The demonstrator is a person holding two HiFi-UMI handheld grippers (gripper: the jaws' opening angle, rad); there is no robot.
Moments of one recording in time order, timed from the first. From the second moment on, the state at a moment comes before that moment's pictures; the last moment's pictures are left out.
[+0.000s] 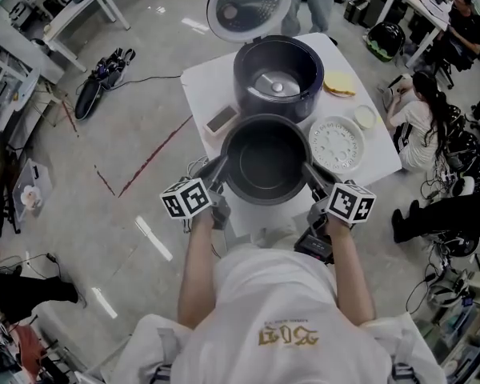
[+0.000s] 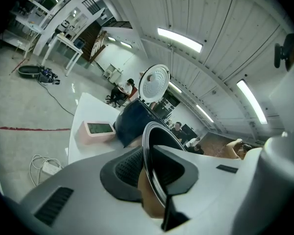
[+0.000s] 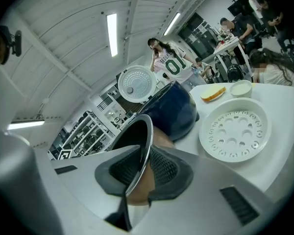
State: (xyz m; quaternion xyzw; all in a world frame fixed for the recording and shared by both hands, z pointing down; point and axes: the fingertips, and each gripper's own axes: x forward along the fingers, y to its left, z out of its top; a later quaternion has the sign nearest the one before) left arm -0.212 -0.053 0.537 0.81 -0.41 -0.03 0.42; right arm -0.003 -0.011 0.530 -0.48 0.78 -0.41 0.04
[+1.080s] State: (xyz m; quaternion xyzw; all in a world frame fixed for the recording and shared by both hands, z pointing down) left arm -0.228 -0.052 0.432 0.83 -0.37 -0.14 0.39; right arm -0.012 -0.012 0.418 -0.47 0.81 -0.34 0.10
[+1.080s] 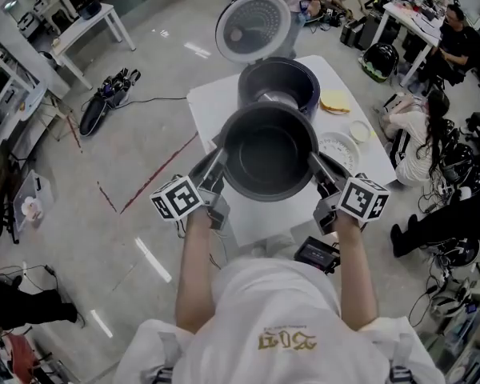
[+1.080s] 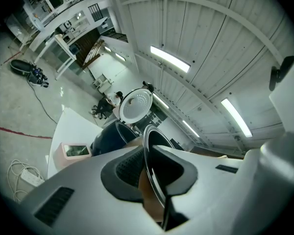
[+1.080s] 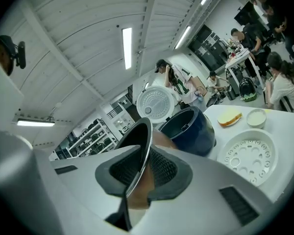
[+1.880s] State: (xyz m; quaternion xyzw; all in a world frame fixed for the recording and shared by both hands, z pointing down) left arm -0.192 -0.087 0.358 0.84 -0.34 -0.20 0.37; right arm 0.025 -0.055 0.350 -0.45 0.82 -0.32 0.13
